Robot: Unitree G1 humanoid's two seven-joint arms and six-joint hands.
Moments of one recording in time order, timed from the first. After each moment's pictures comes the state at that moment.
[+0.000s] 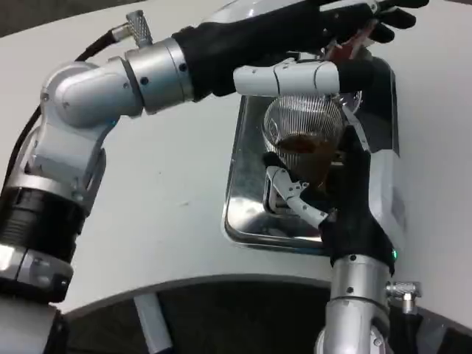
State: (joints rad) left arm -1.16 0.43 -0.13 0.58 -0.04 -0.52 -0.86; right arm -0.35 0.08 0.34 -0.10 -0.53 0.37 -0.56
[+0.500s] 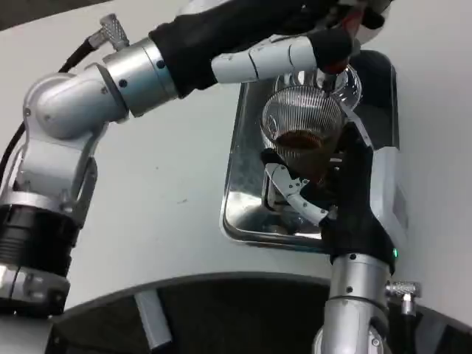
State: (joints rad) left arm -1.10 0.41 -0.05 0.50 -0.10 -0.49 -0.83; right arm -0.35 0.08 0.35 -0.11 -0.53 0.36 -0.60
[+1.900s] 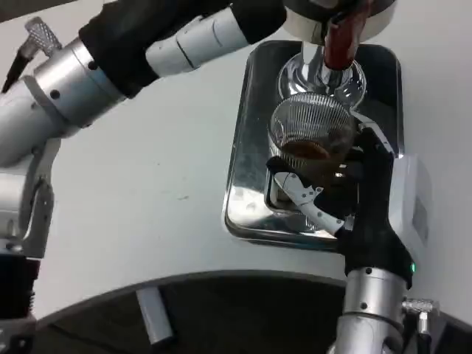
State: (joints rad) left arm -0.92 0.47 0.07 0.17 -0.24 -0.38 -0.80; right arm -0.27 0.06 0.36 -0.19 -0.56 0.33 -0.63
